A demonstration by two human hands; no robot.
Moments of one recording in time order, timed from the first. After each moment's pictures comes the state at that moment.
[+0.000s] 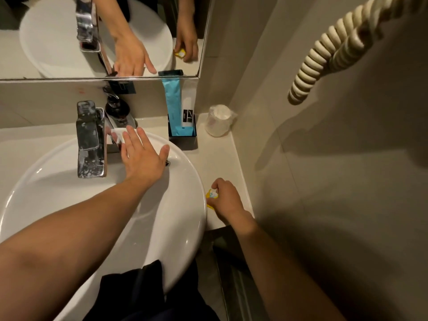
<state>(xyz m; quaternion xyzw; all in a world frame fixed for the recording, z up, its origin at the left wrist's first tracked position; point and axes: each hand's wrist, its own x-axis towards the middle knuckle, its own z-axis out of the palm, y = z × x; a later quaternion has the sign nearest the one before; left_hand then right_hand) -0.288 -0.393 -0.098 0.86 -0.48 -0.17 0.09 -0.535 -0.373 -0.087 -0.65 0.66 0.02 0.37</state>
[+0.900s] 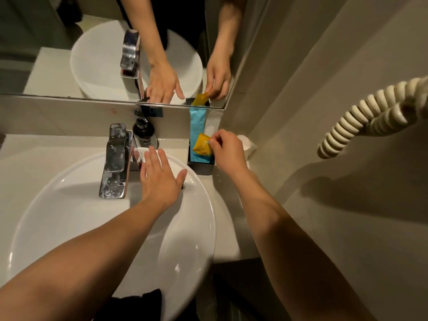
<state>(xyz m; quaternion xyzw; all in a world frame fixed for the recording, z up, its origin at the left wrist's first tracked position) -0.292 -0.392 -0.095 0.86 -0.48 -0.16 0.09 -0.432 -0.519 0.004 -0.74 0.55 -0.19 0.33</state>
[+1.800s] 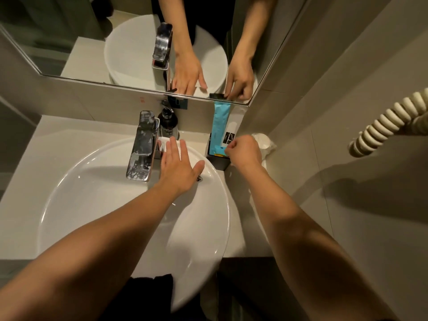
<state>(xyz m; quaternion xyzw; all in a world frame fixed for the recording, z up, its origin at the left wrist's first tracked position) -0.280 -0.392 -0.079 0.84 -0.48 -0.24 0.11 -0.418 -0.524 -0.021 -0.72 0.65 -0.04 0.25</state>
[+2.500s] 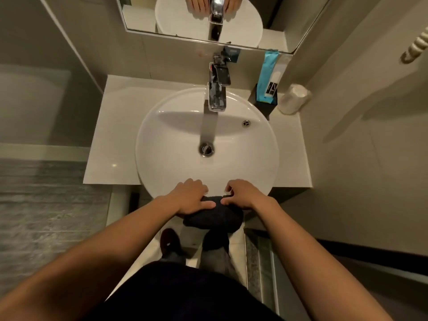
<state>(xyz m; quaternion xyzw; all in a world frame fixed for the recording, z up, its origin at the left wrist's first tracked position) -0.241 -0.118 -0.077 0.64 -0.66 -0.38 -0.10 -0.420 -0.213 -0.041 -0.77 0.45 0.28 0.34</state>
